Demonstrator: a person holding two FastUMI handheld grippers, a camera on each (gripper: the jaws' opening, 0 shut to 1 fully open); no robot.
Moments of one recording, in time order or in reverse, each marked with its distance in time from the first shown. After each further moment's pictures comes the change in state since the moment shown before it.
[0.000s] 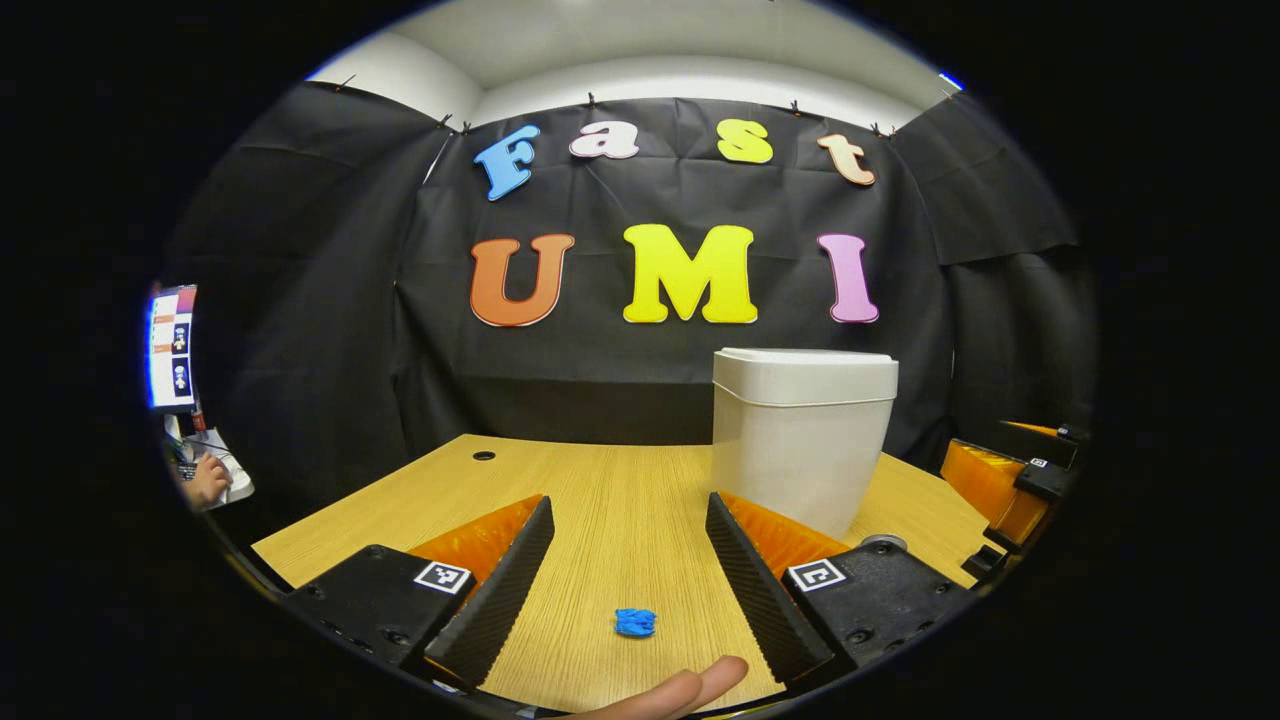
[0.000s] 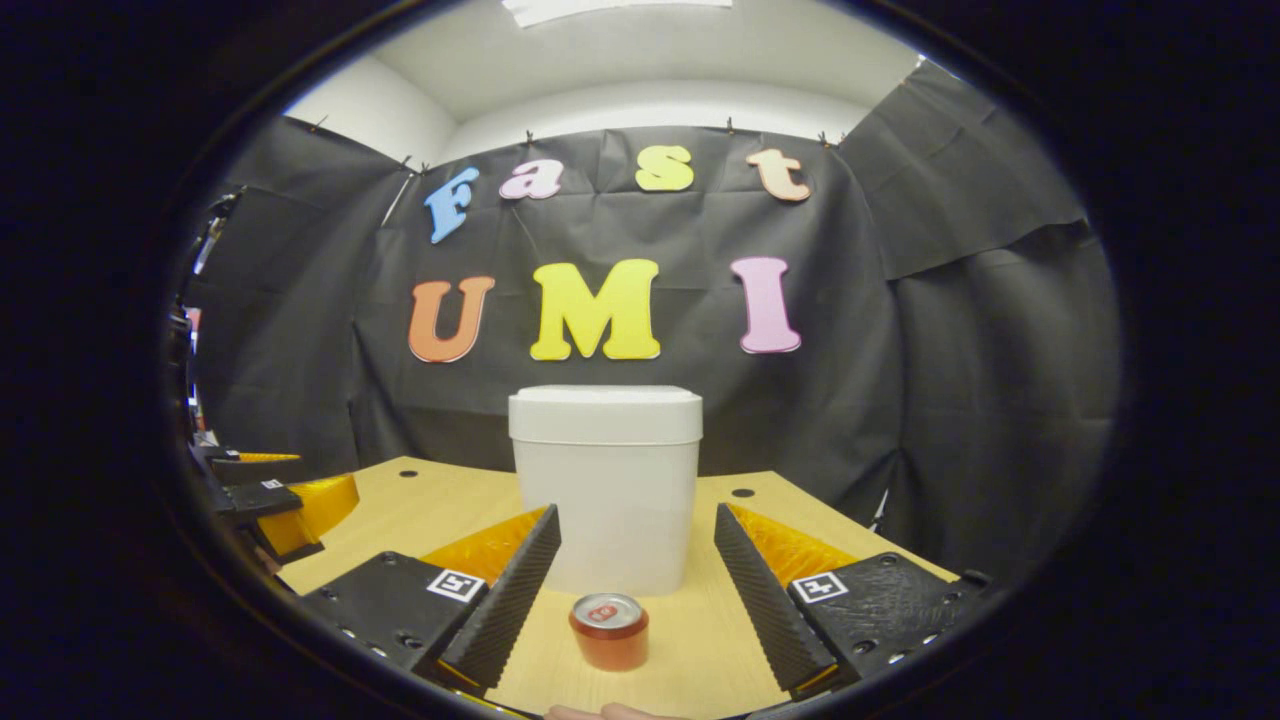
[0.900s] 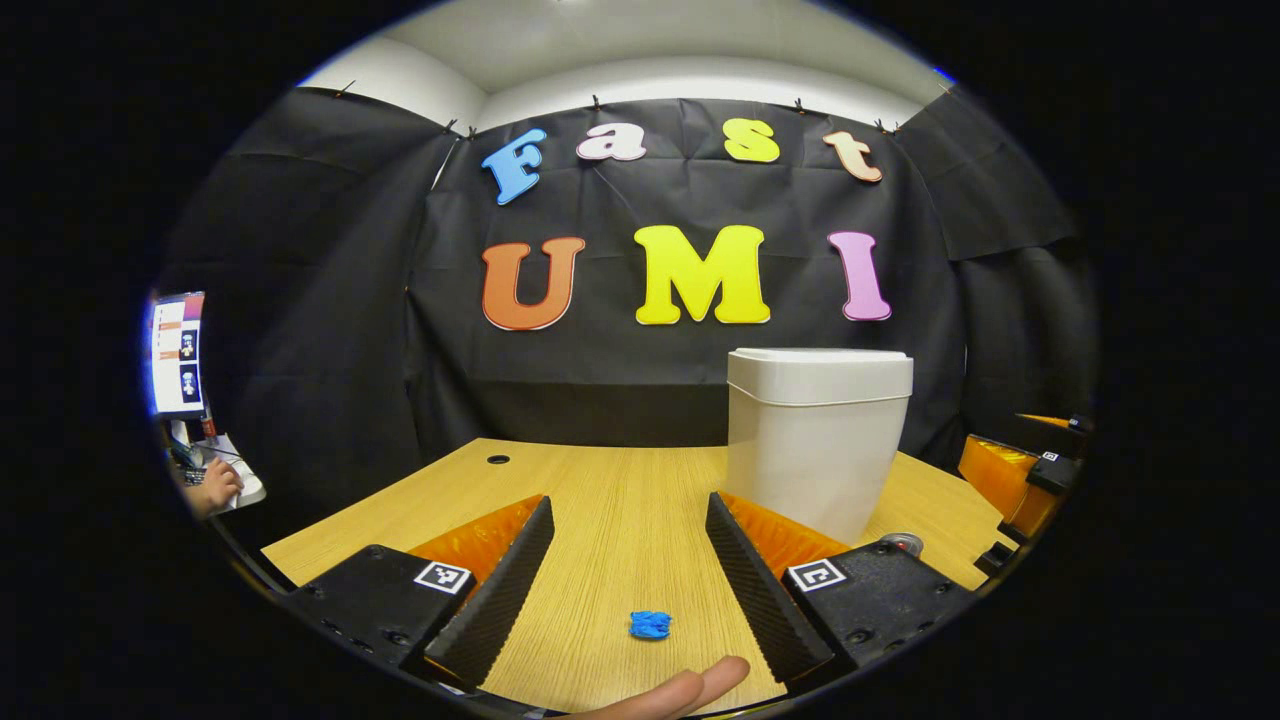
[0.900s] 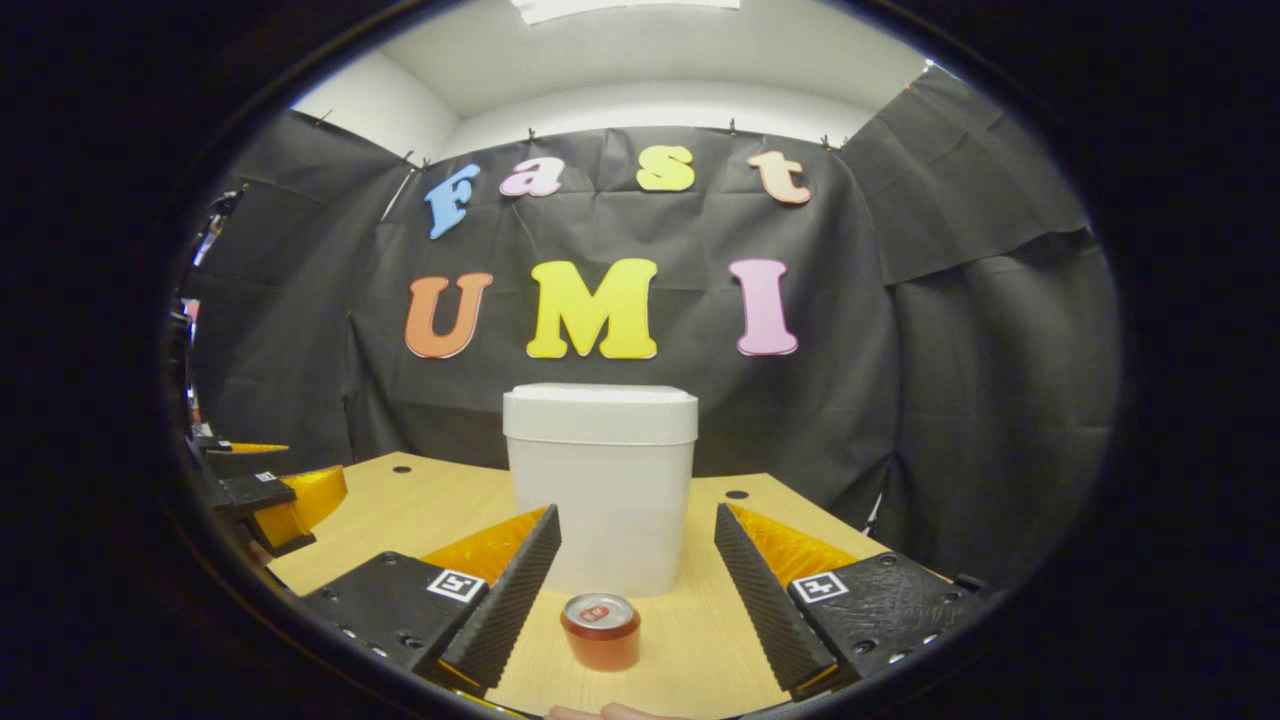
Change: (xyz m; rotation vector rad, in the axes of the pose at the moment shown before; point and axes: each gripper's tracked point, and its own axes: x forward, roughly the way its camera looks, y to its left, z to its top) left arm 0.003 0.011 -0.002 0.012 -0.003 0.044; right arm 0.000 0.000 0.006 -0.043 -0.021 -0.015
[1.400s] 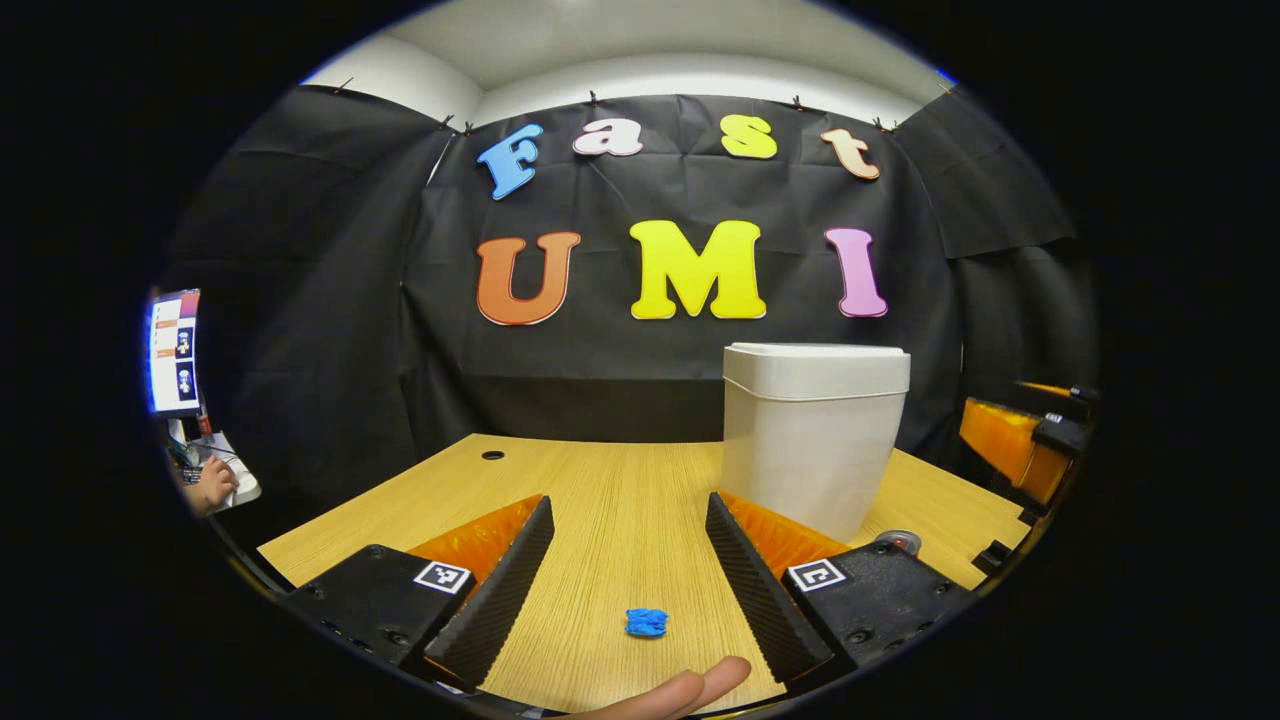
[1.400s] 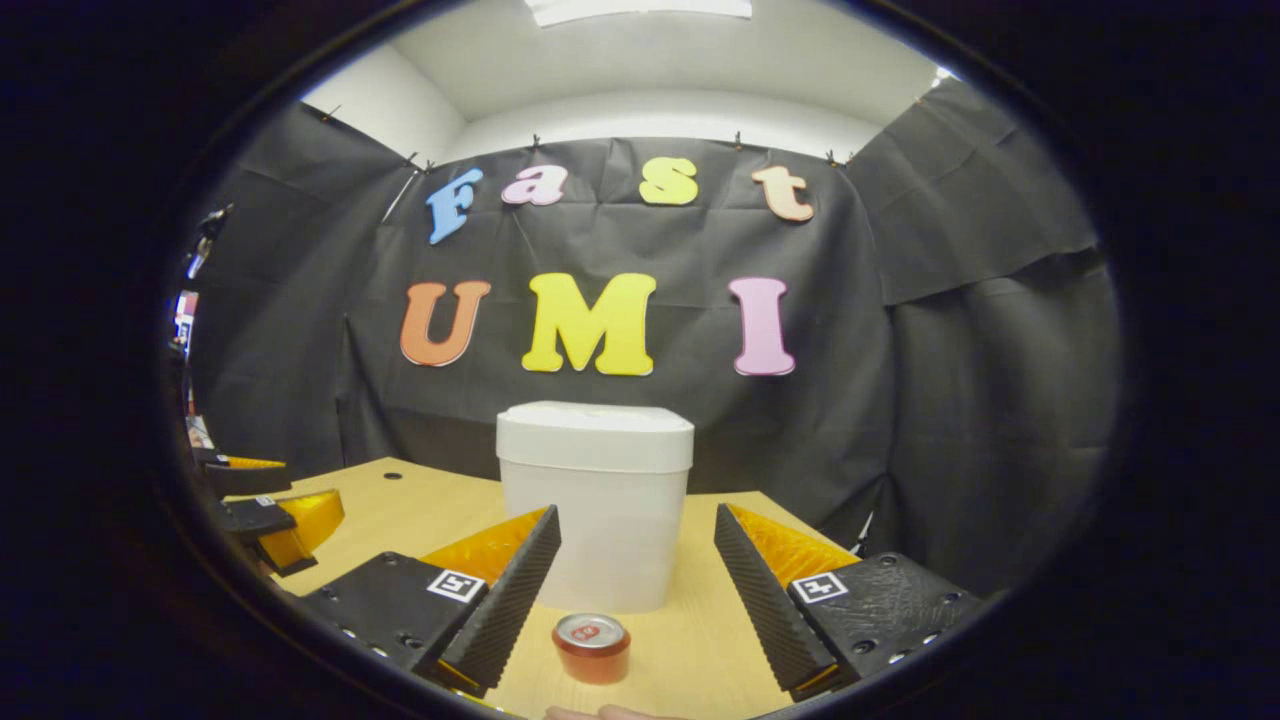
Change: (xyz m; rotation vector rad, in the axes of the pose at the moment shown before) left arm 0.002 0.000 -0.003 0.001 0.012 -0.010; right arm 0.012 -0.005 0.034 -0.011 -0.036 -0.020
